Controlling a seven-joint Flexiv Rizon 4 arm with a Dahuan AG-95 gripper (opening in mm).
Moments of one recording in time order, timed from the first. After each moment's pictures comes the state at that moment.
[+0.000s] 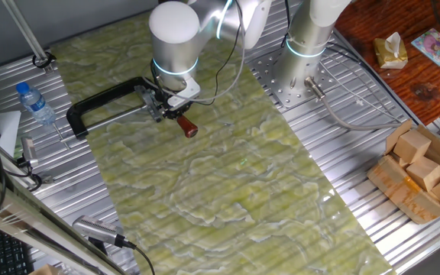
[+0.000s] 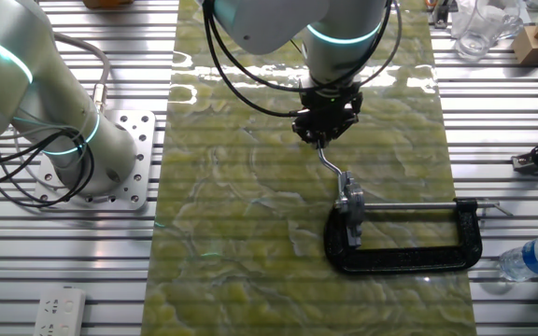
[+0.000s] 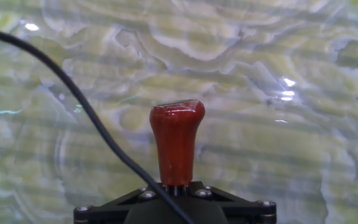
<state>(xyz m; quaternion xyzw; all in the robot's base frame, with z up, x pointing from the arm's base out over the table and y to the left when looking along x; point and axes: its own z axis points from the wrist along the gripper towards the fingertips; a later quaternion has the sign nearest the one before) 0.457 0.004 0.067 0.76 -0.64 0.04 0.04</state>
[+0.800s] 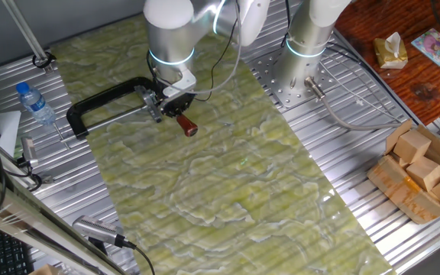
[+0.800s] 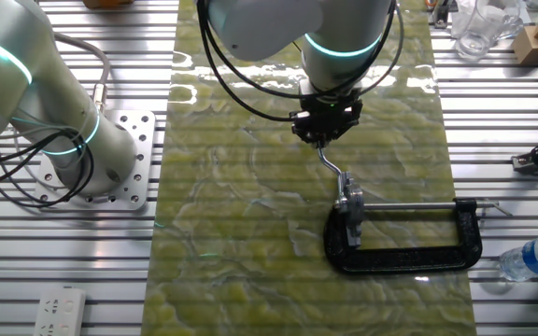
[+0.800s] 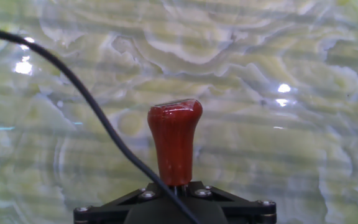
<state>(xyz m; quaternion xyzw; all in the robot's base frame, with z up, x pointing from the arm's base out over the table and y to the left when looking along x) 0.457 0.004 0.071 0.76 -0.65 0.02 0.01</state>
